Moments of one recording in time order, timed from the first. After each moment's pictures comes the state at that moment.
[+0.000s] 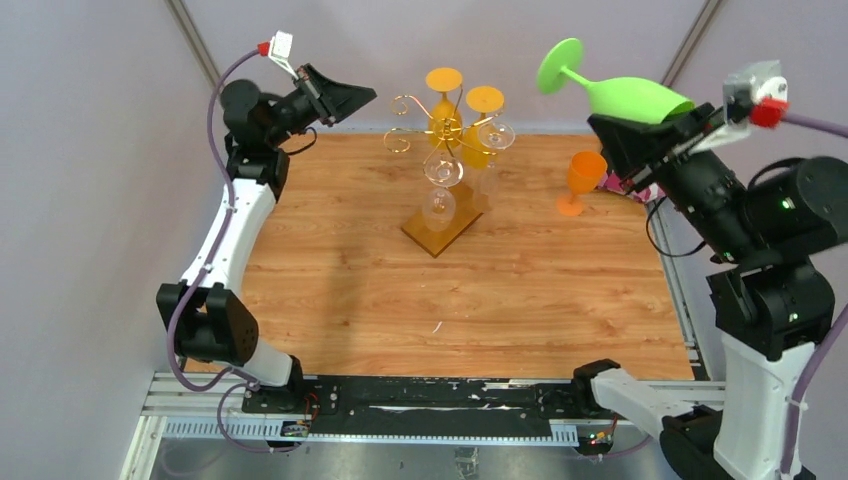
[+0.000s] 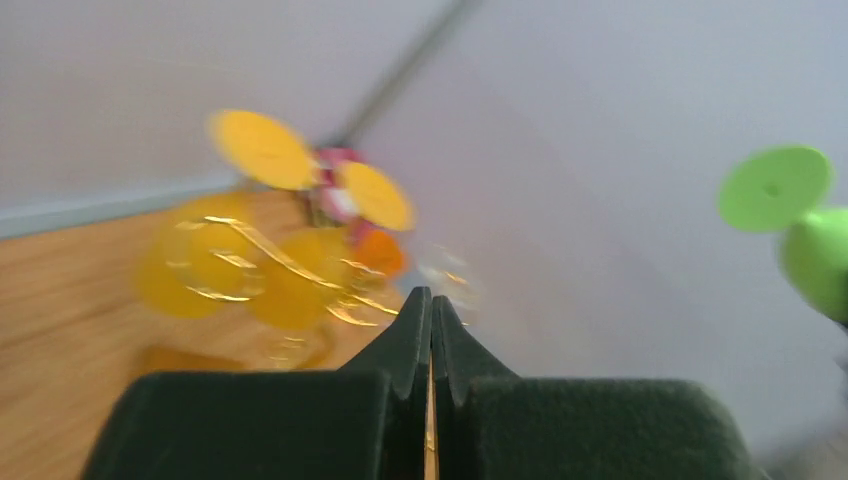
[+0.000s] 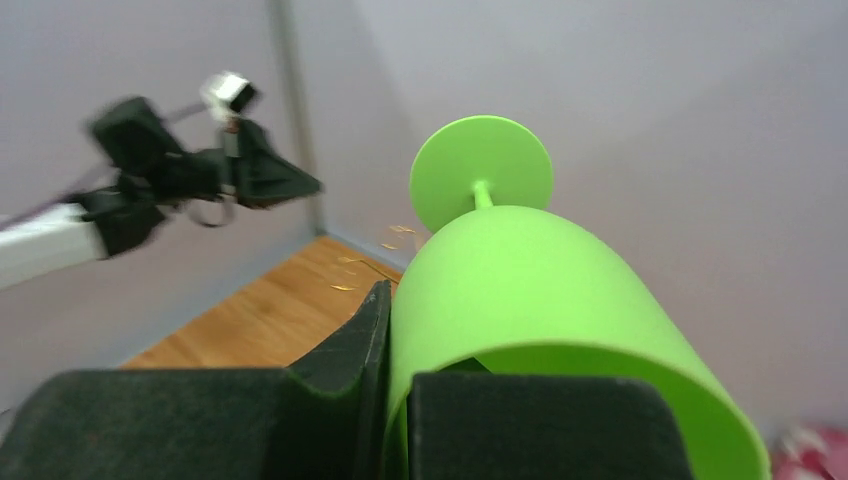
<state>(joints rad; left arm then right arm) -0.08 1.50 1.43 0.57 0.94 -1.09 0.31 0.99 1.88 -0.54 -0.43 0.10</state>
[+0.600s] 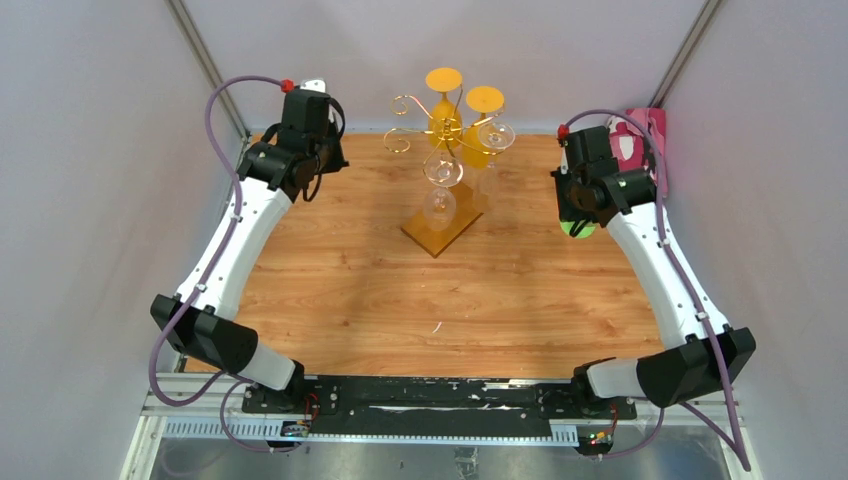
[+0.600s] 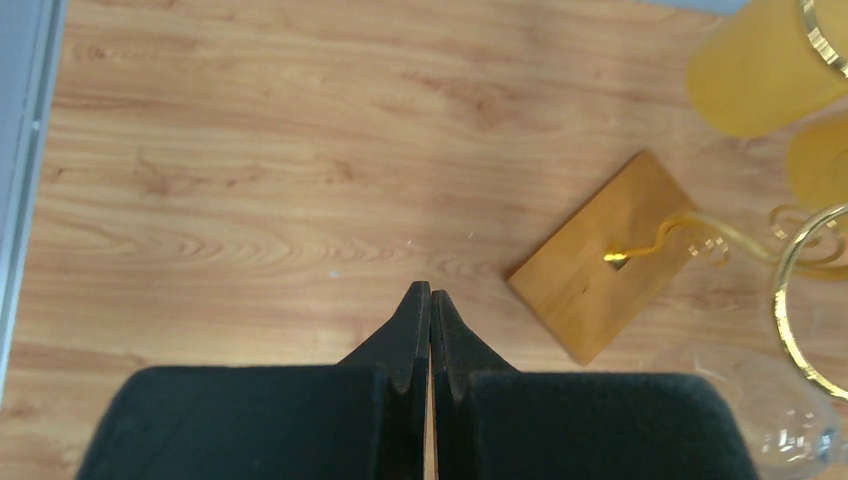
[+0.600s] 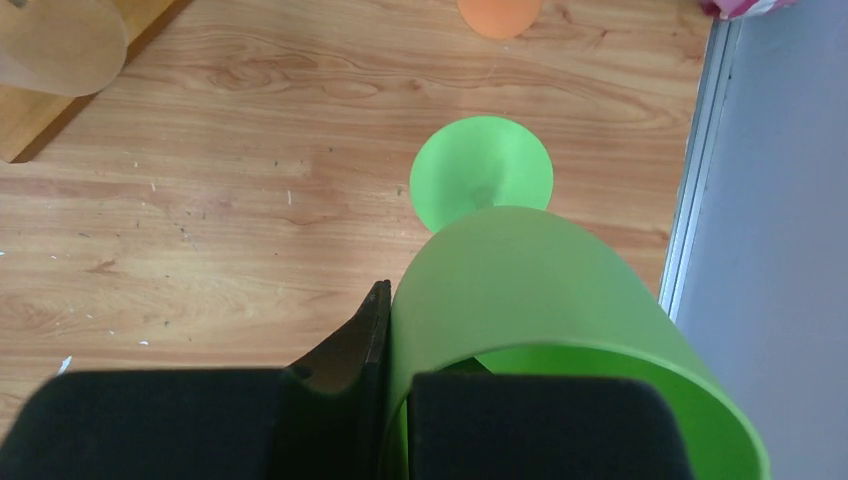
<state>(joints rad) -0.33 1.48 1.71 -0.79 -0.27 -0.36 0.29 1.33 1.50 -1.05 0.25 0.05</state>
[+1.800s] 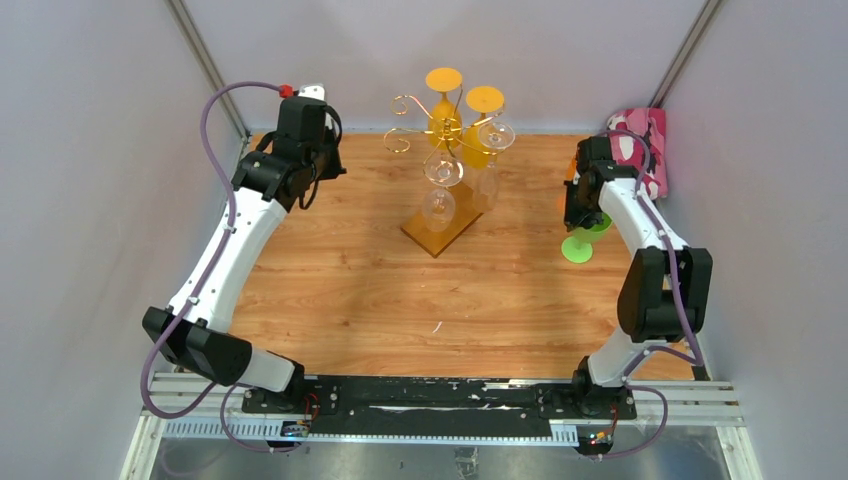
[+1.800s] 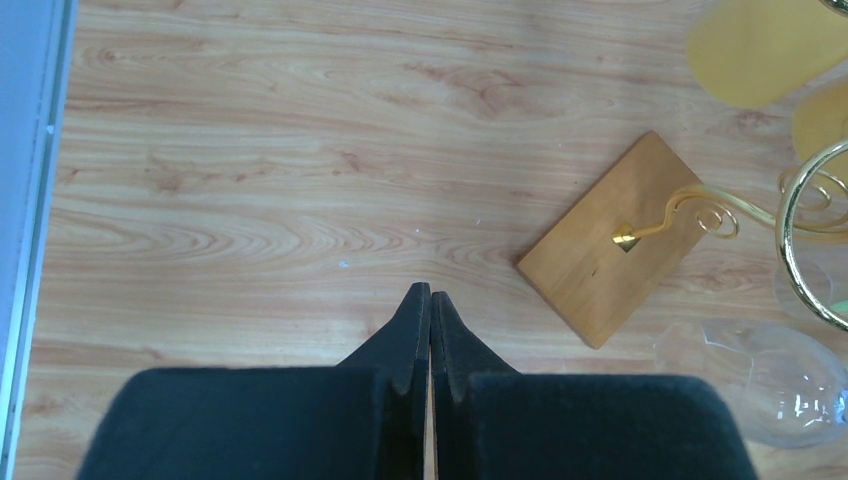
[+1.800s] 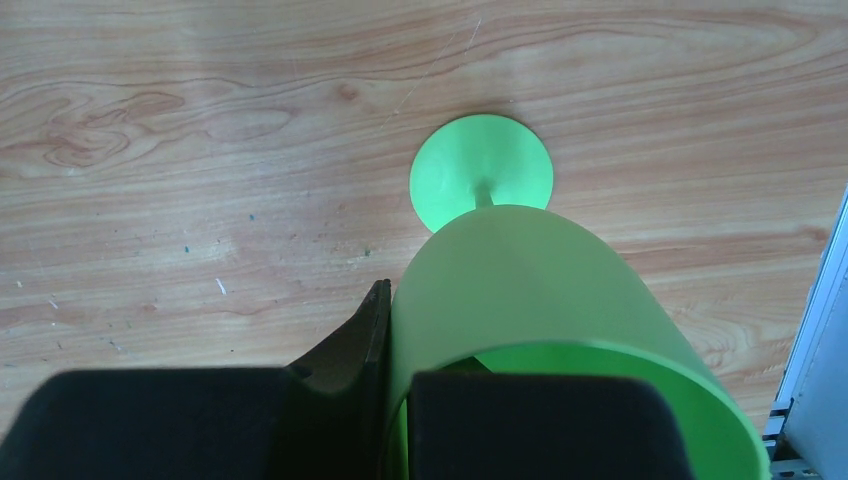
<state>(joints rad) -0.35 1.42 1.64 -0.81 -0.28 -0.32 0.02 1.64 1.35 -0.83 0.08 0.12</state>
